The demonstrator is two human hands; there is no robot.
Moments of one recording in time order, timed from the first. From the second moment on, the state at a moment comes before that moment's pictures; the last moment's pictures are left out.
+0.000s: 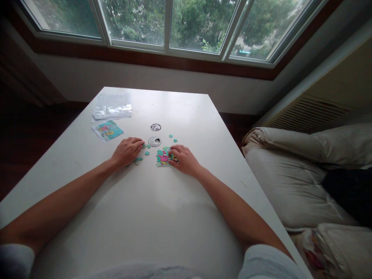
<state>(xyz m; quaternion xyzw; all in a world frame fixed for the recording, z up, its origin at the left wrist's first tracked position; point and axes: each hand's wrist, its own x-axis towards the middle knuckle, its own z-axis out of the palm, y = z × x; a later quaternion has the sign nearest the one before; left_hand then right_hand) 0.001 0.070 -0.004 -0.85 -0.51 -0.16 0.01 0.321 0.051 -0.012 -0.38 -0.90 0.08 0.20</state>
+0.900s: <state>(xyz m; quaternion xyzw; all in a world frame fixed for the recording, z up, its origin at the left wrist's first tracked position) -0.007 0.086 -0.006 -0.80 -0.58 -0.15 -0.05 0.318 0.049 -0.013 -0.39 -0.89 0.09 0.20</state>
